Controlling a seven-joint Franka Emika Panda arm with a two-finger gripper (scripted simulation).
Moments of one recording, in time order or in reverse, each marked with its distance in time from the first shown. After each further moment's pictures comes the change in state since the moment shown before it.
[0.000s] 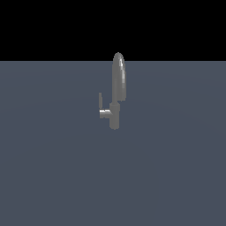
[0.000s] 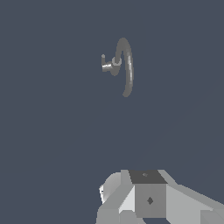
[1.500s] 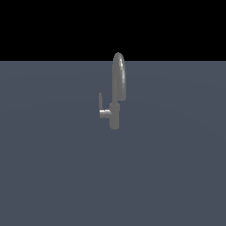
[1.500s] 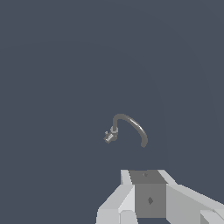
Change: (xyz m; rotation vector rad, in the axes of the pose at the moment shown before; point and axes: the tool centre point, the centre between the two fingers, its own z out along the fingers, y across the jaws) arm 0.072 -0.132 -0.063 -0.185 0.524 0.650
